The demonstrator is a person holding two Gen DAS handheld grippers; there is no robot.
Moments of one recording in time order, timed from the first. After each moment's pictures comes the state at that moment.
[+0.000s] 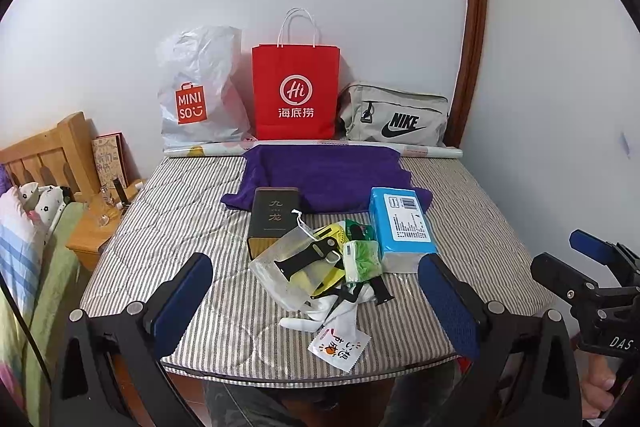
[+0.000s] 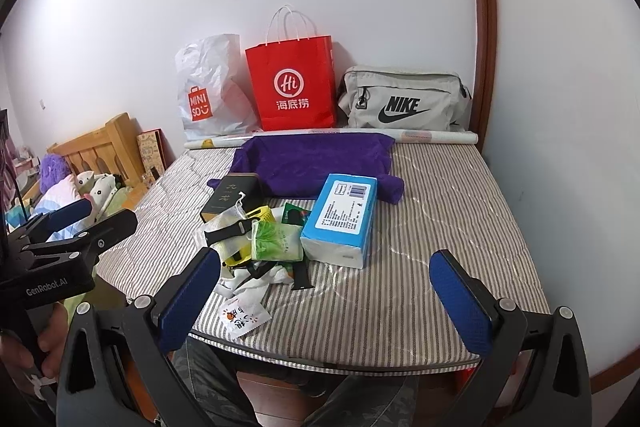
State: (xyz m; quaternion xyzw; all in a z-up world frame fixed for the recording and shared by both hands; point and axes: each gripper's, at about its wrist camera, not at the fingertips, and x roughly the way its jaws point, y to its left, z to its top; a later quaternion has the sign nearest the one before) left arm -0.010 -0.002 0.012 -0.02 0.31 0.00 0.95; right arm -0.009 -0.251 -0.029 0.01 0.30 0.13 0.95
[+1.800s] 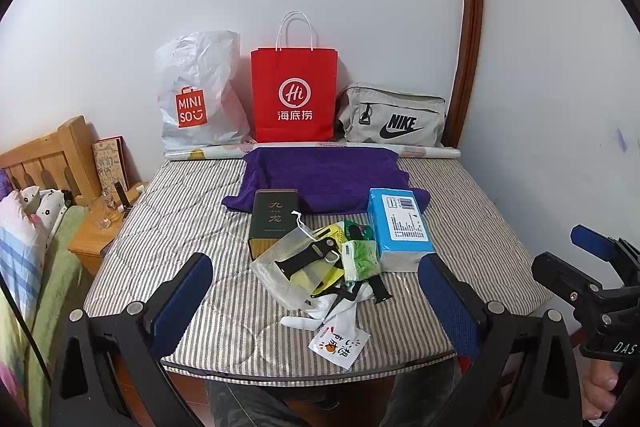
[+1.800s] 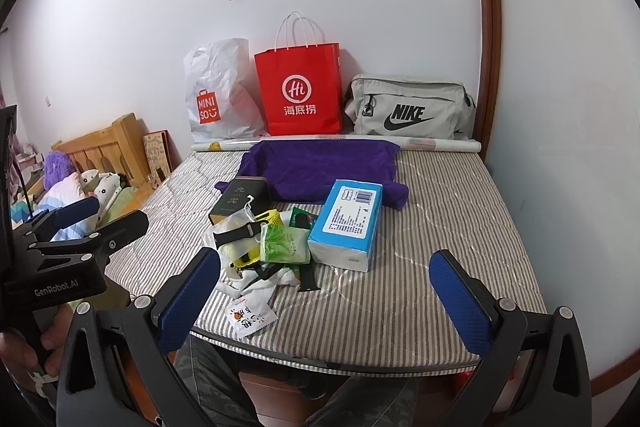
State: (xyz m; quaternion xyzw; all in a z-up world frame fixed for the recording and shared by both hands) left arm -0.012 -0.003 0.015 -0.02 0.31 0.00 0.95; right arm -0.019 -0.246 -0.025 0.01 0.29 0.13 0.95
